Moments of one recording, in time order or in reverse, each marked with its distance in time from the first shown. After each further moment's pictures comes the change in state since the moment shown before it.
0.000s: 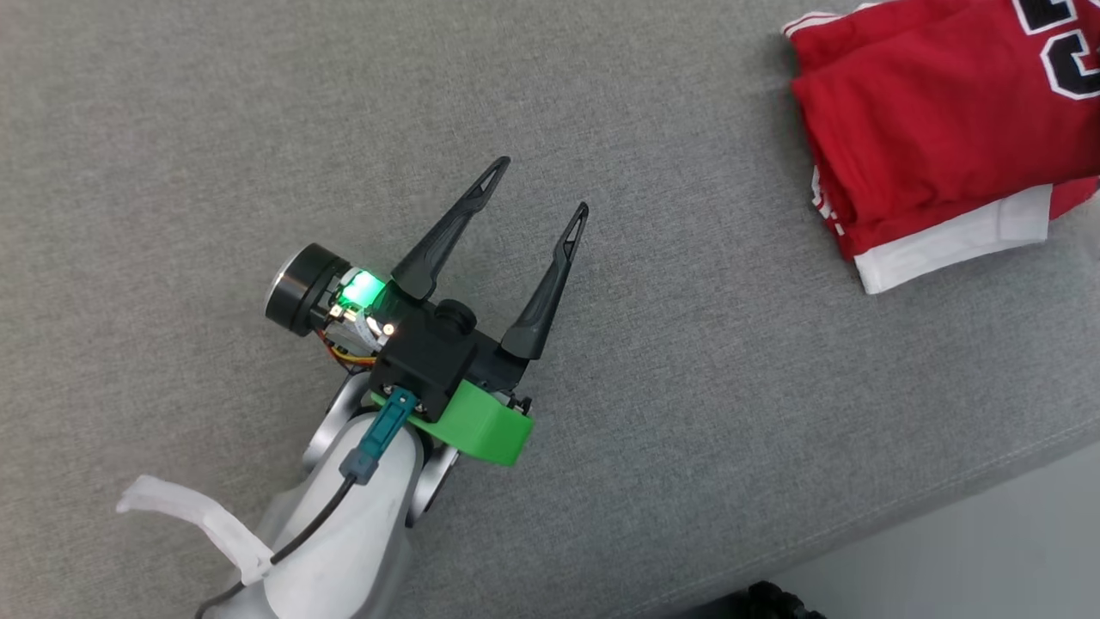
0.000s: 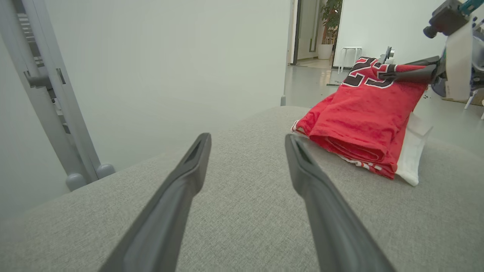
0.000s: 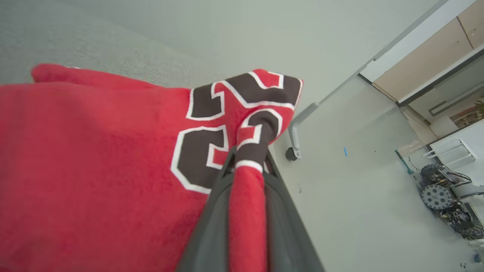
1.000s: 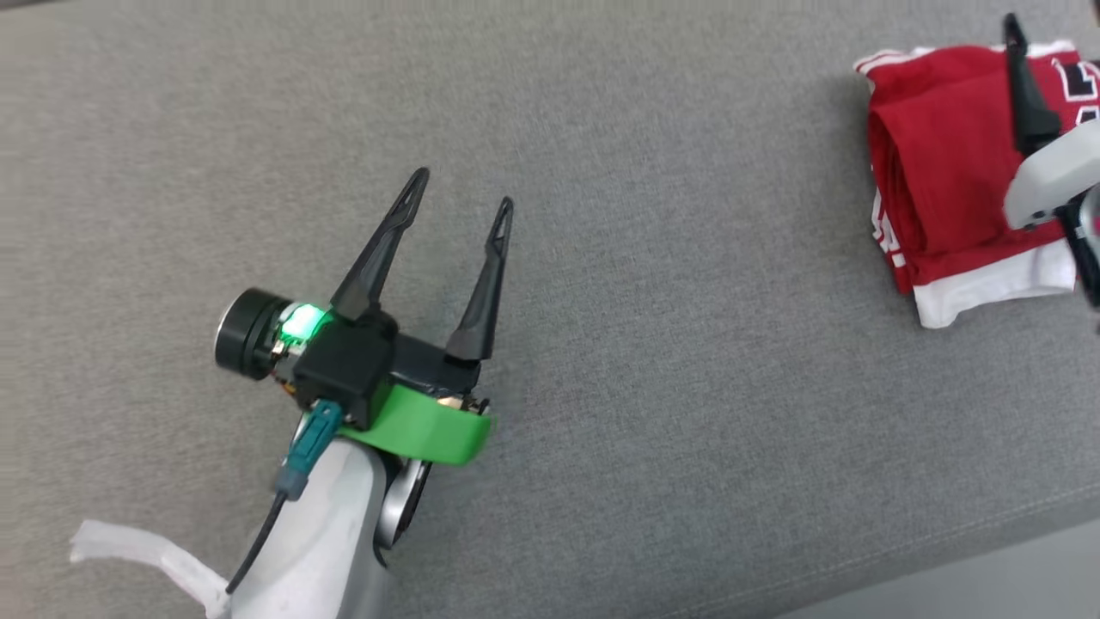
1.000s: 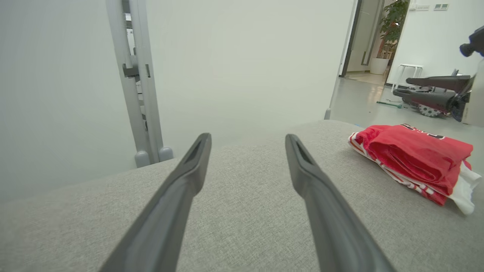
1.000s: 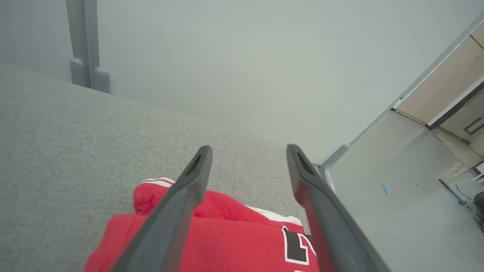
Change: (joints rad) left arm 0.082 -0.017 0.099 -0.039 -0.092 0.054 0.000; right arm -0.068 0.140 -0.049 0.021 -0.027 0.000 -0.034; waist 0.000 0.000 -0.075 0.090
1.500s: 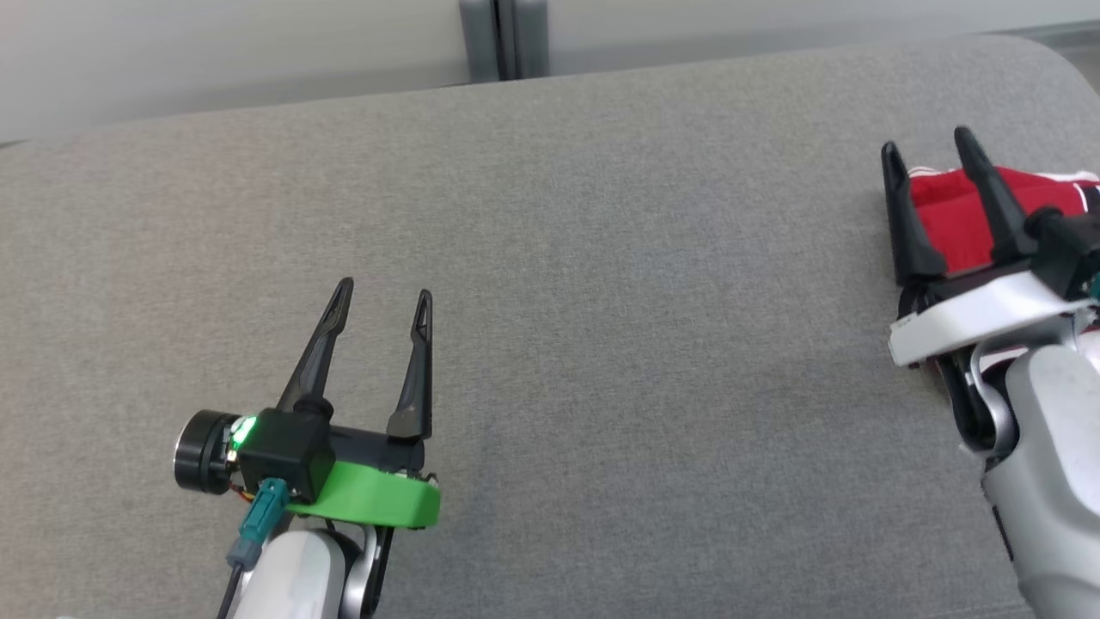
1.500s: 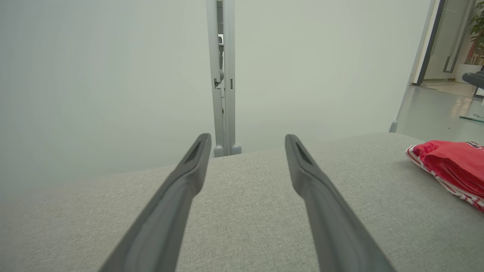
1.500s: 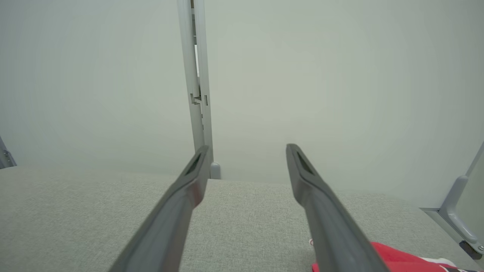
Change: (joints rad) left arm 0.199 -0.006 0.118 -0.004 -0.026 0.030 0.000; right arm 0.367 0.166 -0.073 -0.397 0.168 0.000 -0.001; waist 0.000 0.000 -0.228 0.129
